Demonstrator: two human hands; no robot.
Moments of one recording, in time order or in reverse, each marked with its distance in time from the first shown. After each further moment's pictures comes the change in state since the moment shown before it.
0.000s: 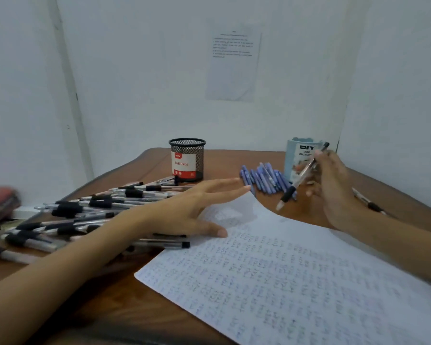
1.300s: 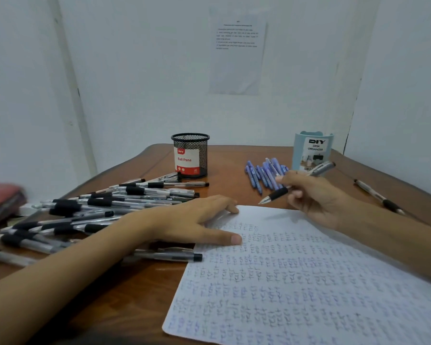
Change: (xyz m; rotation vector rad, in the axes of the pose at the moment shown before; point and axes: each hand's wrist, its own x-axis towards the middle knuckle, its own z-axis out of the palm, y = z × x) left_hand 0.001 0.009 0.004 -0.122 -0.211 -0.247; right_hand -0.009 0.007 0.018 0.183 -0.315 0.493
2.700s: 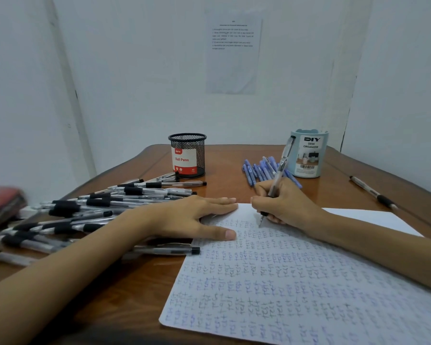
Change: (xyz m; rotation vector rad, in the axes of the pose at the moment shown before) left_hand 0.004 -0.003 -0.002 0.094 -0.027 -0.008; right_hand -0.008 0.025 0.018 -0.699 -0.243 -0.338
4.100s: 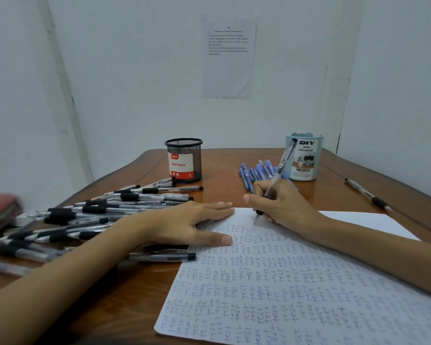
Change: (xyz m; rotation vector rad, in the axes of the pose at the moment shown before) left_hand -0.002 0.006 0.000 -0.015 0.003 -0.005; right_hand 0.001 0.003 -0.002 -0.107 0.070 -0.097
